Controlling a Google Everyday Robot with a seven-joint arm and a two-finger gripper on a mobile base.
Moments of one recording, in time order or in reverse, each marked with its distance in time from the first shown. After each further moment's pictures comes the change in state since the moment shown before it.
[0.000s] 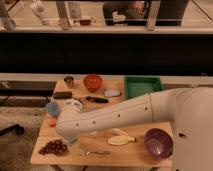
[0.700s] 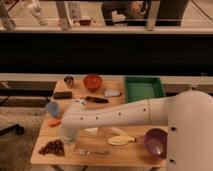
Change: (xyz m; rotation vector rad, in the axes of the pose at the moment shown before) arm -0.025 -0.019 0.029 -0.024 -0.205 0.026
